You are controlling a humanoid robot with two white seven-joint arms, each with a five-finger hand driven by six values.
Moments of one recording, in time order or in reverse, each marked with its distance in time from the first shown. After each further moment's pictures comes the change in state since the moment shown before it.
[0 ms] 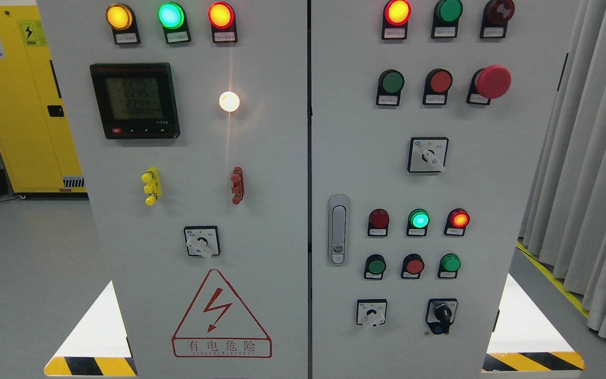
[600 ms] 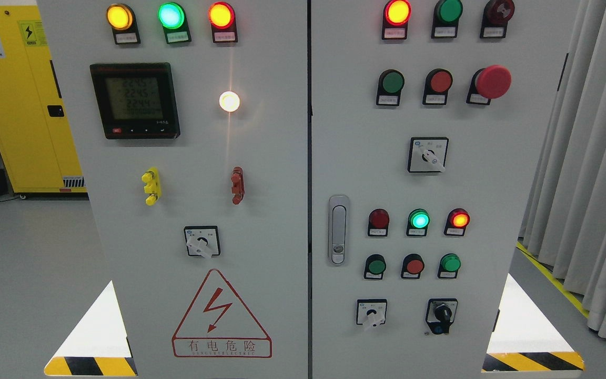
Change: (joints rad) left arm 0.000 0.010 0.000 0.000 0.000 0.000 0.000; right arm -0.026 0.000 0.004 -0.001 0.003 -0.013 -0.036
